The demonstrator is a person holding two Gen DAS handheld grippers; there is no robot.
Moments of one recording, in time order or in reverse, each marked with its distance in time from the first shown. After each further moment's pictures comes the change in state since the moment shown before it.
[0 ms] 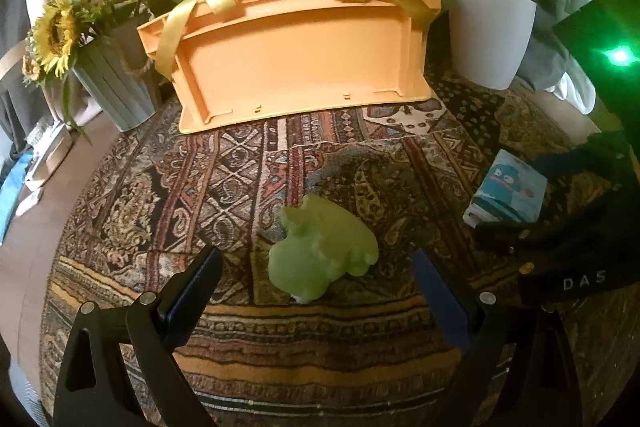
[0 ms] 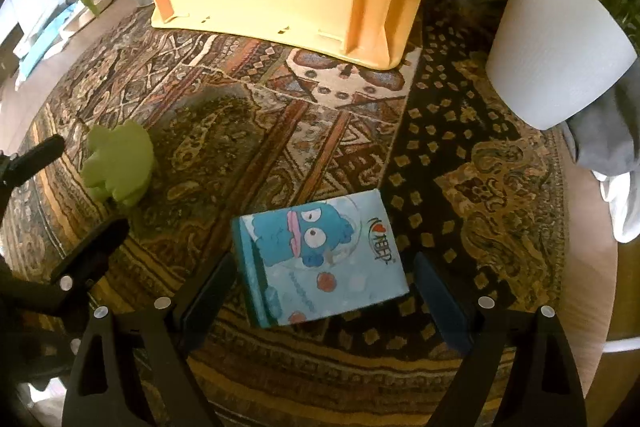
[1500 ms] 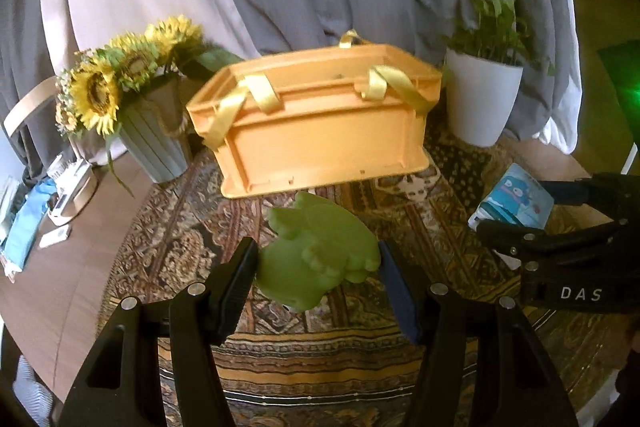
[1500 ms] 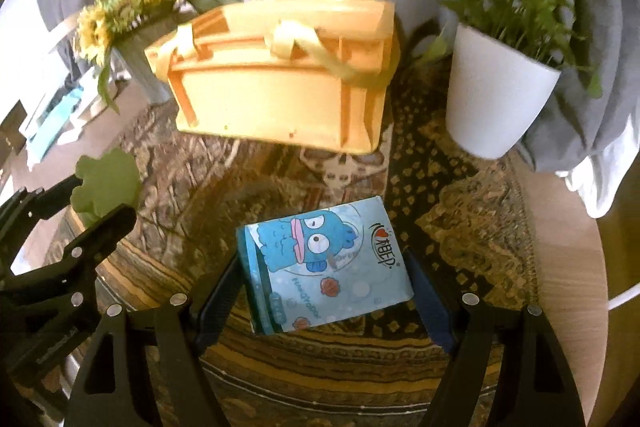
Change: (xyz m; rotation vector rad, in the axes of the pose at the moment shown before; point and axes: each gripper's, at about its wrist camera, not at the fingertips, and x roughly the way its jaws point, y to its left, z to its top) left arm -0.077 0.028 0.034 0.003 -0.159 0.015; right arm -0.091 0.014 0.000 0.173 -0.261 -0.009
